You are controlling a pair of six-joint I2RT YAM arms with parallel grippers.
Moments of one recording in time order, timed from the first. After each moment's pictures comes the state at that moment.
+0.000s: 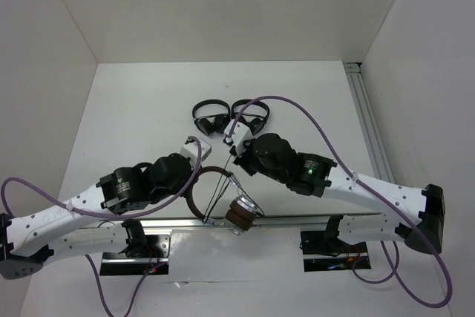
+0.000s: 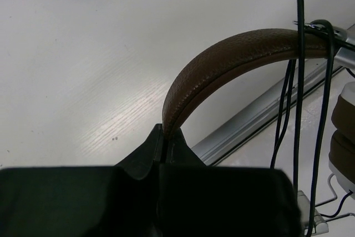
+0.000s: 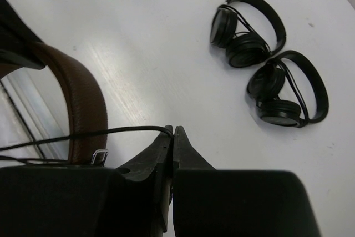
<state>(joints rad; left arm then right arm) -1.09 0.87 0.94 -0.82 -0.36 -0.32 1.11 1.13 1.01 -0.31 0.25 -0.12</state>
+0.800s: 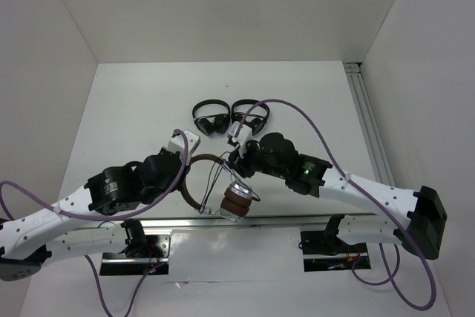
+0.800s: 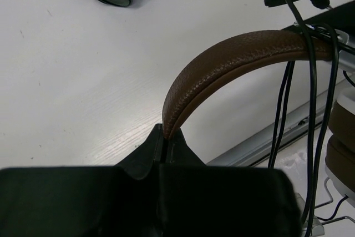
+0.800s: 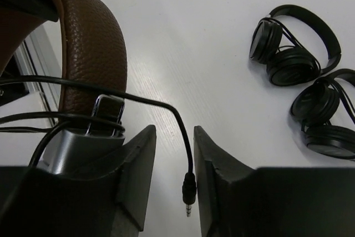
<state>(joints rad) -1.09 0.83 1.01 -0.86 -0.50 -0.33 1.00 1.13 0.84 -0.07 -0.04 -0.08</state>
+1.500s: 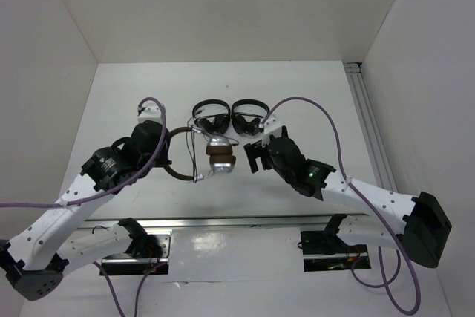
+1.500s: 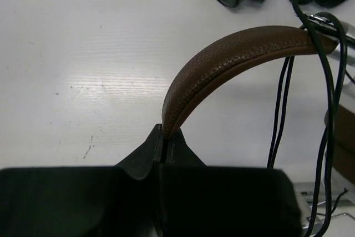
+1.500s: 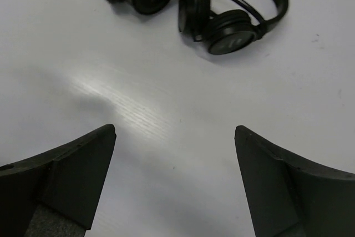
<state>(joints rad) -0.70 0.92 1.11 -0.99 -0.50 -0.53 0.90 1.09 0.67 -0.06 0.39 0.15</state>
